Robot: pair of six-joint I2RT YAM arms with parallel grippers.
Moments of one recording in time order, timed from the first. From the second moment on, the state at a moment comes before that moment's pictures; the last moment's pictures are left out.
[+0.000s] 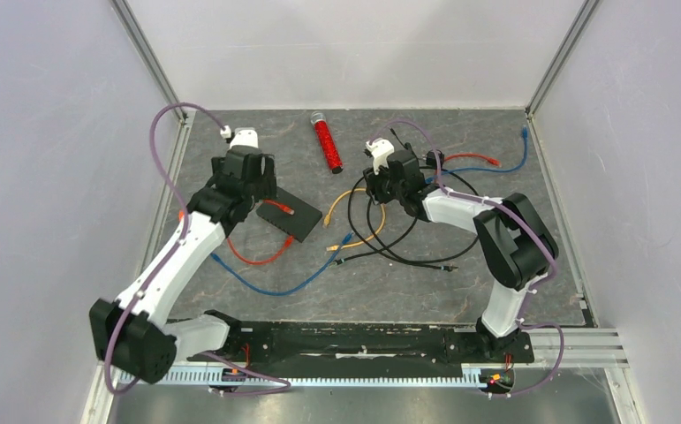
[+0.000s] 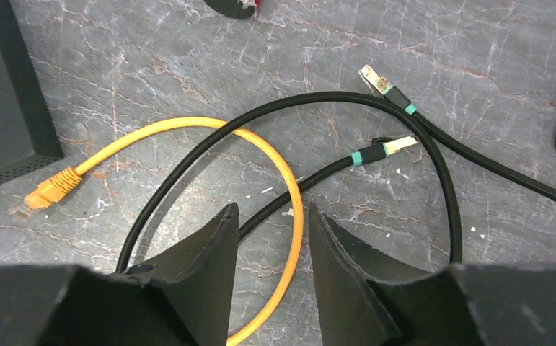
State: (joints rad) left arm -0.38 1.22 1.09 -0.56 -0.51 -0.22; right arm 0.53 1.81 1.05 0.18 -0.05 -0.04
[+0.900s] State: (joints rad) left arm -0.37 0.90 0.80 -0.54 -0.07 -0.24; right arm 0.53 1.89 1.08 0.09 0.07 -0.11
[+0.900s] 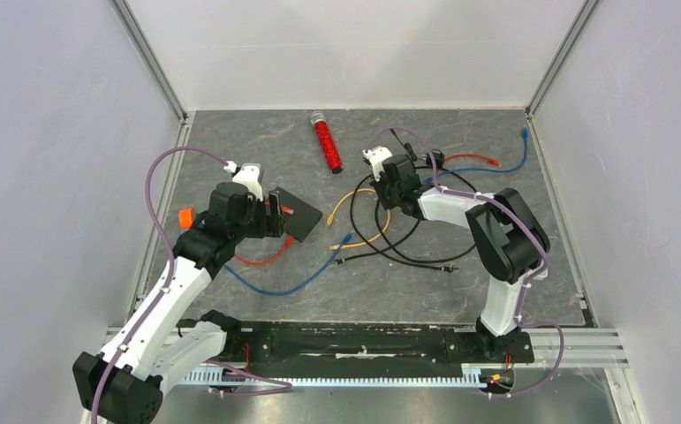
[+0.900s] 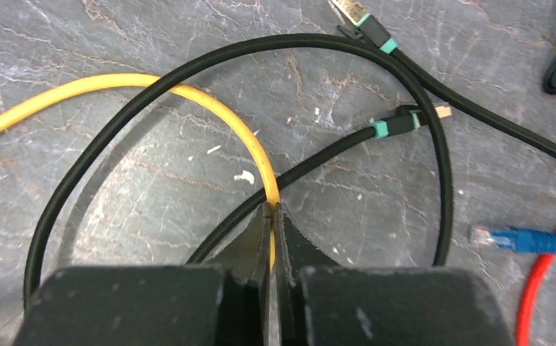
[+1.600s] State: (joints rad) left arm -0.37 0.87 0.79 -0.52 -0.04 -0.24; right arm 0.53 1.57 1.12 -0.28 0.22 -0.11
